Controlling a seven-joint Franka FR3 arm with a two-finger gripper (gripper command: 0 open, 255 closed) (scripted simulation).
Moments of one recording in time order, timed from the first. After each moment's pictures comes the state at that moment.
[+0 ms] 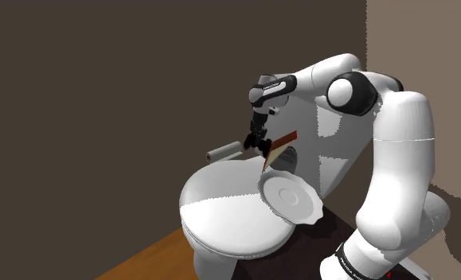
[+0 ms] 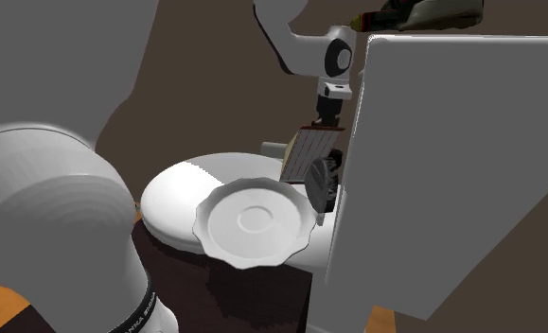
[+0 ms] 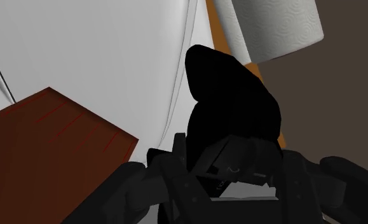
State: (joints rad) arm -0.28 0.55 0.01 -1.62 0.02 2.07 1.61
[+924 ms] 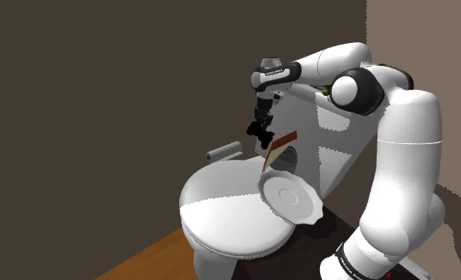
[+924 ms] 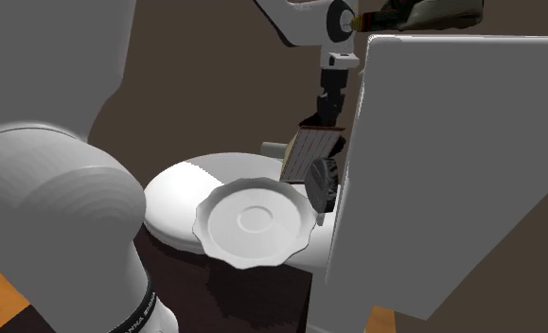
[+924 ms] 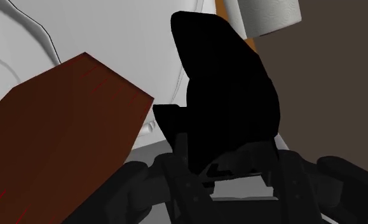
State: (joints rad) arm -0.17 0.48 -0.13 -1.54 0.00 1.90 1.56
